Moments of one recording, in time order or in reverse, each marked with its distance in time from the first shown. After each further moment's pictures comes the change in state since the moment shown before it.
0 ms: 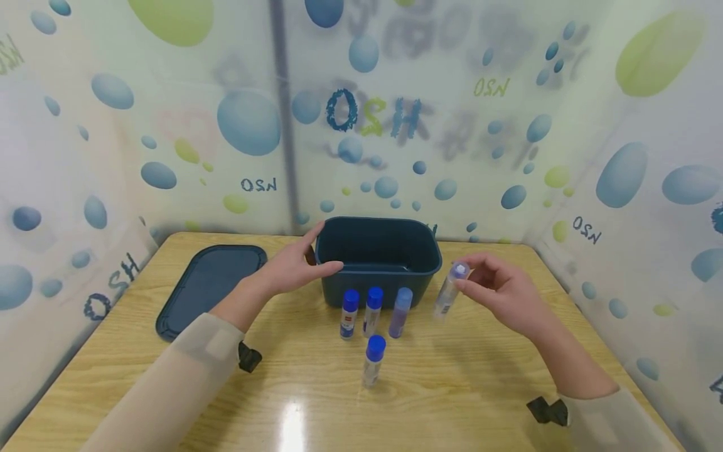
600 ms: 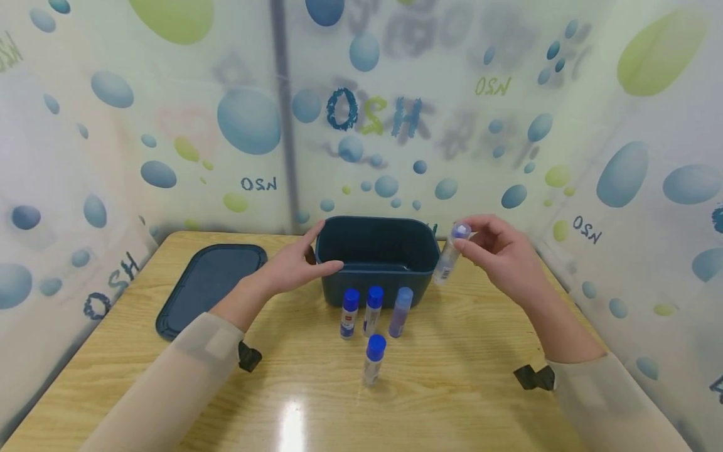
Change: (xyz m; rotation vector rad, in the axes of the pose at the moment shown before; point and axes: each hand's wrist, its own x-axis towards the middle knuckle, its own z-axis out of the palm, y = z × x) left_hand 0.001 -0.003 0.000 -0.019 -0.006 -0.002; right_hand 0.041 -0.017 -0.010 0.012 0.138 -0.020
